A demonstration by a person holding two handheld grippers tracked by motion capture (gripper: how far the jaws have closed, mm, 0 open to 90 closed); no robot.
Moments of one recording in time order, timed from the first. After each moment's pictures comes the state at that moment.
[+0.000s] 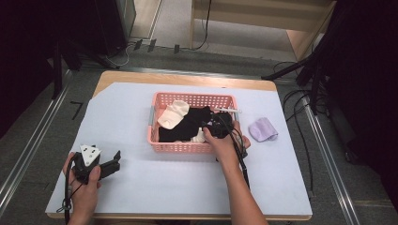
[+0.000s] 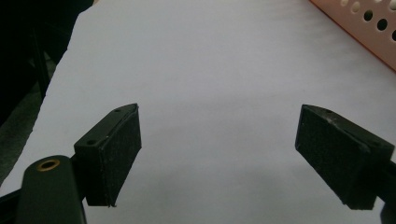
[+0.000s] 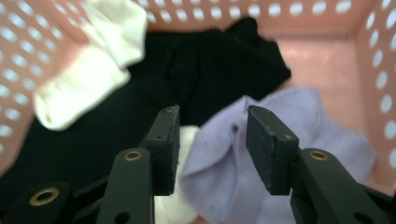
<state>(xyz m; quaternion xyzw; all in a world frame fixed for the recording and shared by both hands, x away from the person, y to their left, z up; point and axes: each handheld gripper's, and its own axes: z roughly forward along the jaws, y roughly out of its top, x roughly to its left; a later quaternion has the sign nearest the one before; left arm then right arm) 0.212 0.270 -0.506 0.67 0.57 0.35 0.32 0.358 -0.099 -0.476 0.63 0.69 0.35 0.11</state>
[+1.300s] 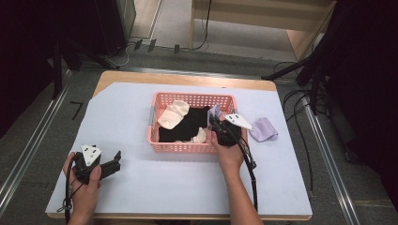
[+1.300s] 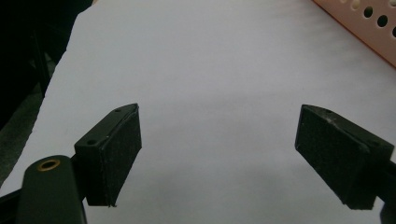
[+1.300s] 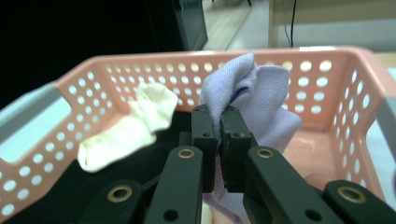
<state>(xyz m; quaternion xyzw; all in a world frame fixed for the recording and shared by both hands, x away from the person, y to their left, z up) 0.213 0.268 -0.506 0.67 0.57 0.35 0.32 0.326 -0.122 -0.477 0.52 0.63 0.53 0.23</state>
